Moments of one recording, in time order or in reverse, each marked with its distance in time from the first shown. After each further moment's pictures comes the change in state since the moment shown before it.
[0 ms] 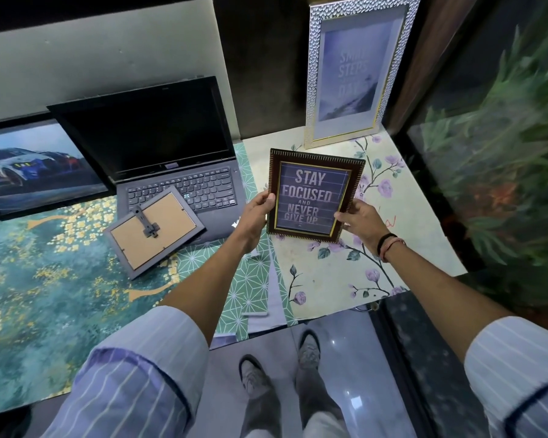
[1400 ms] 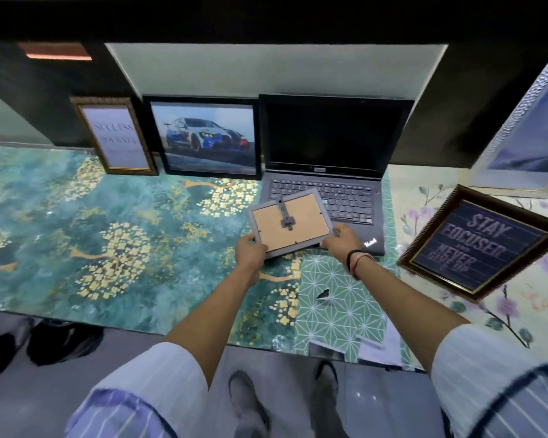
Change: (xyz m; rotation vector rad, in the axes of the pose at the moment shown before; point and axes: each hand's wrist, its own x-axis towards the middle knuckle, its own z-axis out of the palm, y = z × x) left_hand -0.132 -0.047 -0.272 -0.087 0.753 -0.221; right_hand -0.014 -0.033 0.346 -0.559 -0.135 -0.041
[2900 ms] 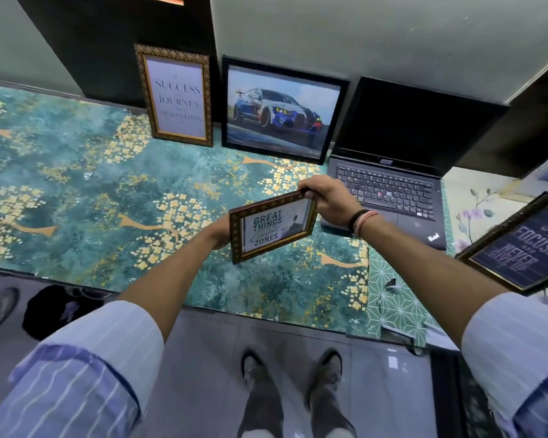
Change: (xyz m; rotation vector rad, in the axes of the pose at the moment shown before) left_hand 0.043 0.029 -0.265 0.140 -0.610 0.204; right_hand -0.057 -0.168 0.157 -0.515 -0.109 -0.966
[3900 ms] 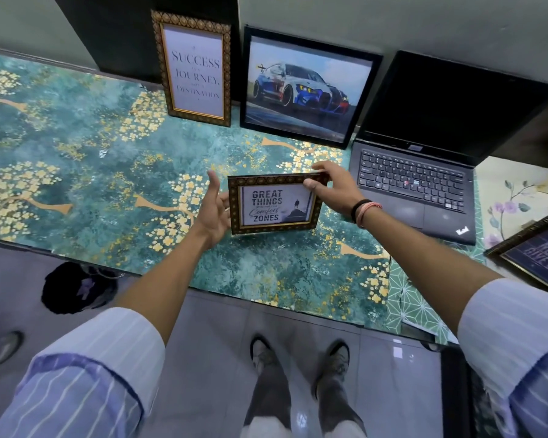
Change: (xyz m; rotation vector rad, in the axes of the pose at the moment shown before) left_hand 0.000 -0.050 -0.048 -0.431 0.297 -0.030; right_hand 0.019 0.003 0.048 0.214 -0.016 0.422
